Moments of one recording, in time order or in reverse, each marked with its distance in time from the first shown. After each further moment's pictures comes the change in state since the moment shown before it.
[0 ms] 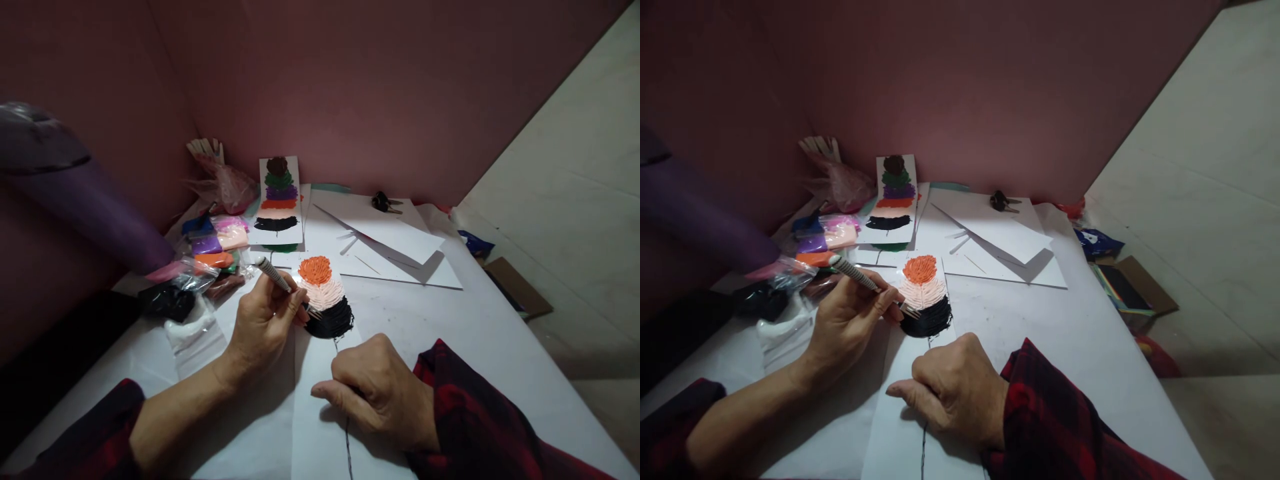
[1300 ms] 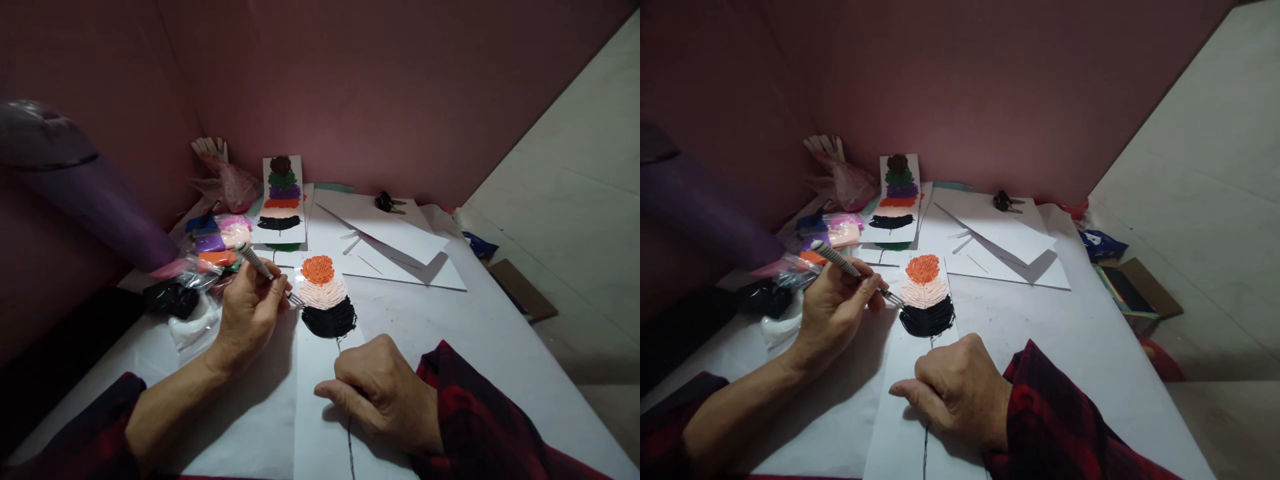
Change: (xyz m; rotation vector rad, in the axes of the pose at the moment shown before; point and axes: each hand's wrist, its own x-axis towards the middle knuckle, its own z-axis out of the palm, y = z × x) left_hand 0.012 -0.002 -0.016 0.089 0.132 0.081; right_hand -0.001 0.000 0.000 0.022 -0.009 0.028
